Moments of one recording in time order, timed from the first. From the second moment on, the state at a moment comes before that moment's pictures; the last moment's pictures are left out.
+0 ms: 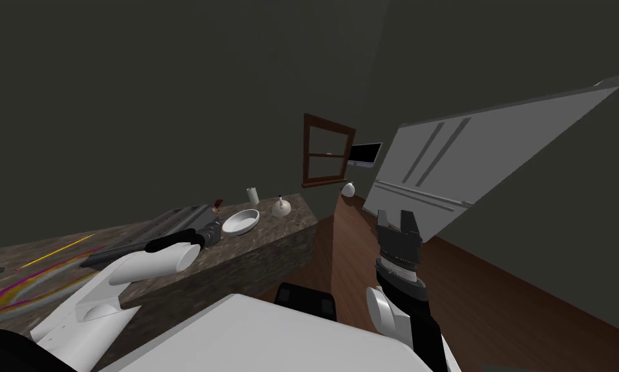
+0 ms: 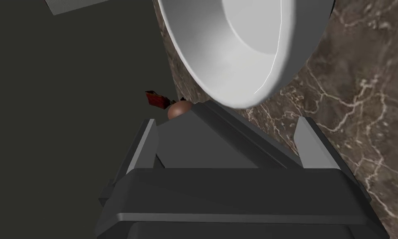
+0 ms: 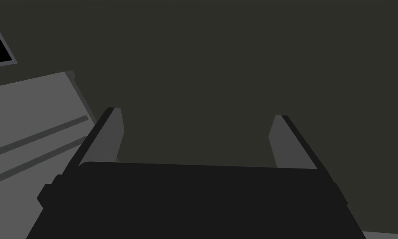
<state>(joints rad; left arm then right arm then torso) 0.44 0.41 0.57 -2.13 0.36 0.96 0.16 0.52 0.03 0.03 -2.29 0.04 -0.64 0.08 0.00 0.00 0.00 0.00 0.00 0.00</state>
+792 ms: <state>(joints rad) 0.42 0.41 0.66 -2.12 0.40 1.19 0.16 0.52 0.03 0.03 -2.29 0.04 -0.64 0.08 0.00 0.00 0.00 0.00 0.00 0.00</state>
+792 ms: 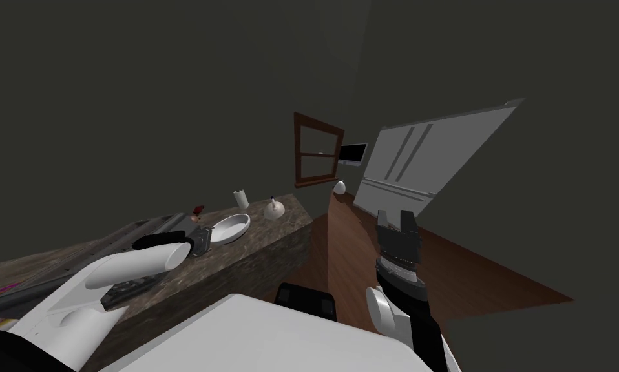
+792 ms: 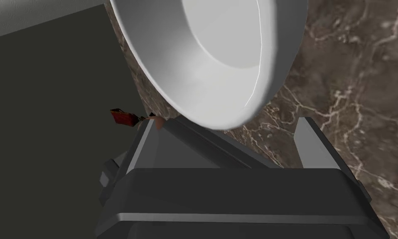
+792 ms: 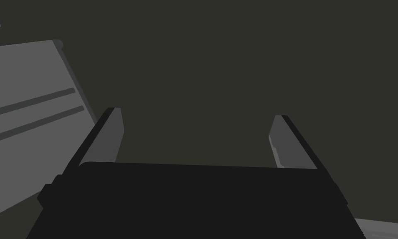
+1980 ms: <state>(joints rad) 0.41 0.42 0.82 -2.09 0.47 1.55 0.16 0.52 0.03 0.03 -2.29 0.04 -0.64 0.08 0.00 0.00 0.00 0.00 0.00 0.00</state>
